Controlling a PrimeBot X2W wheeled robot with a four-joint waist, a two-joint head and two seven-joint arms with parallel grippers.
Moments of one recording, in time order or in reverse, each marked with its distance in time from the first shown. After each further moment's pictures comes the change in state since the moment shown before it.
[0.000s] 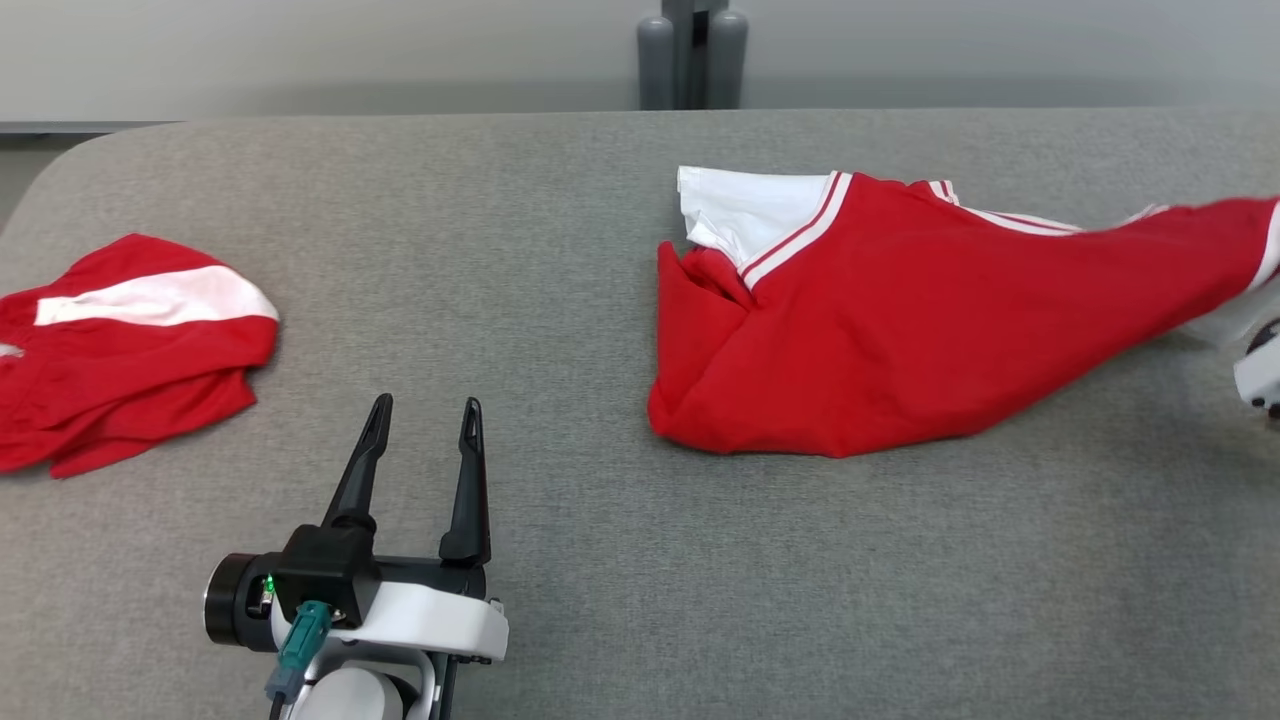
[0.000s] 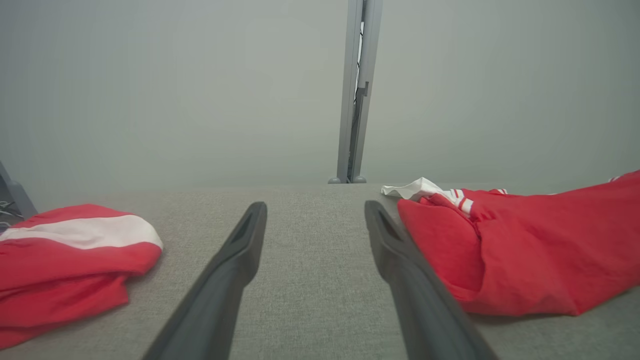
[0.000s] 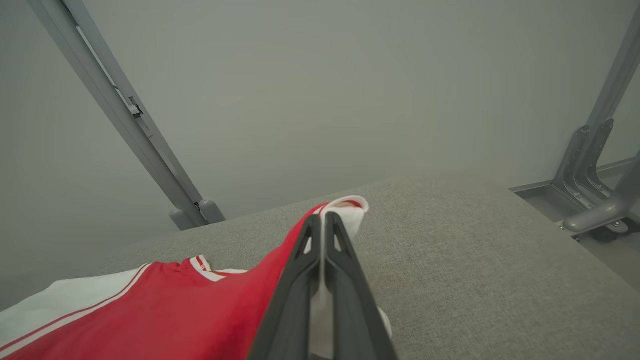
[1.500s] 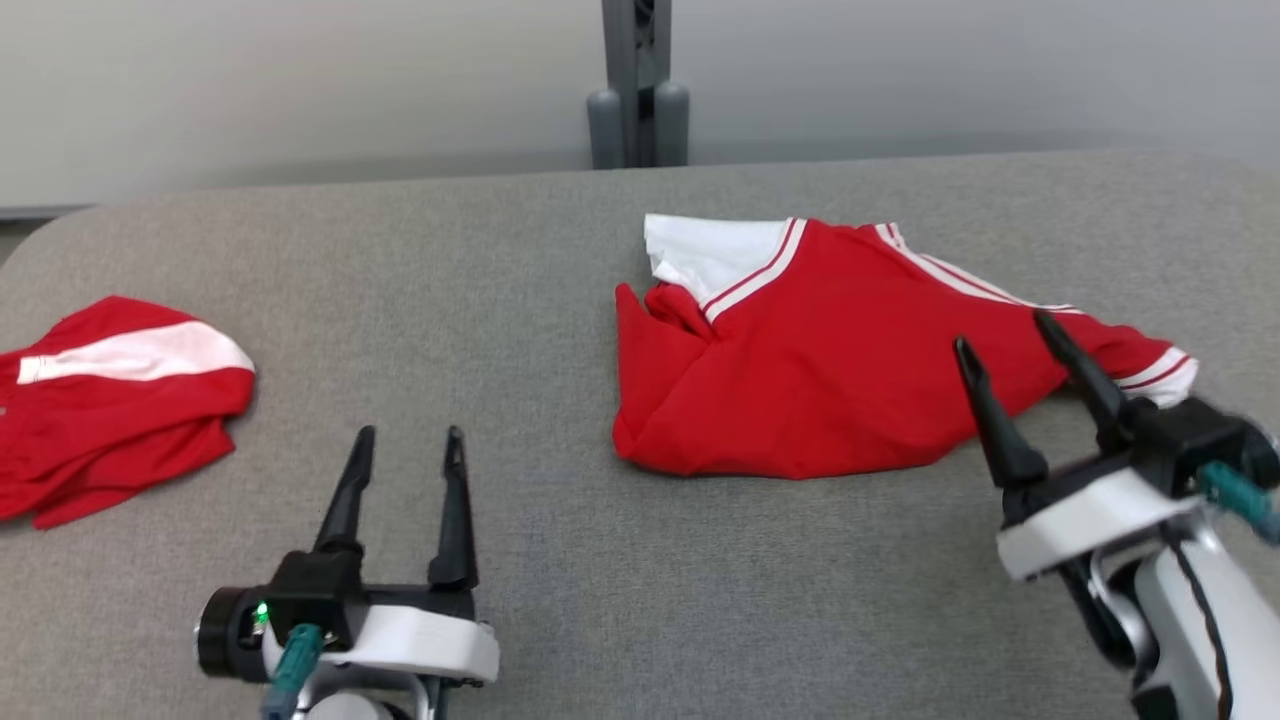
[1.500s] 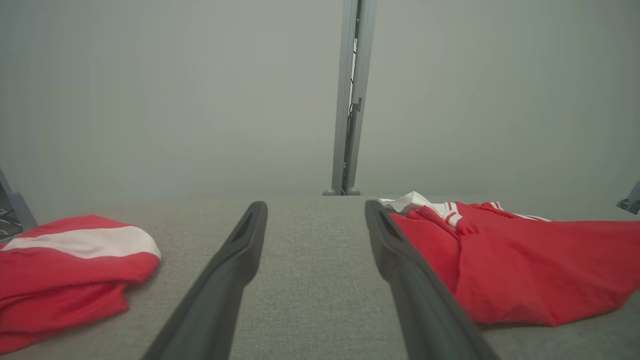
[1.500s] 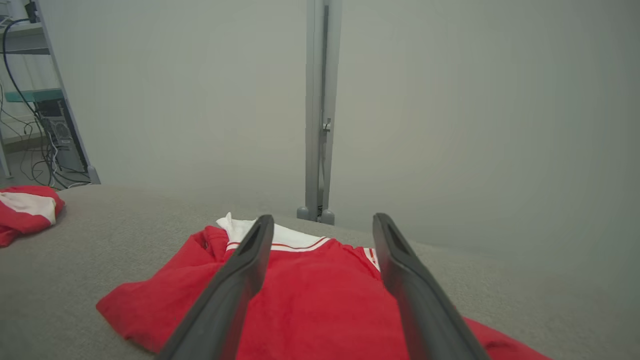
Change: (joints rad) left arm 0.052 0.000 0.025 0.000 -0.002 0.016 0.000; right arm 0.473 0.184 -0.026 -0.699 -0.455 0.000 0.003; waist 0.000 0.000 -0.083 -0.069
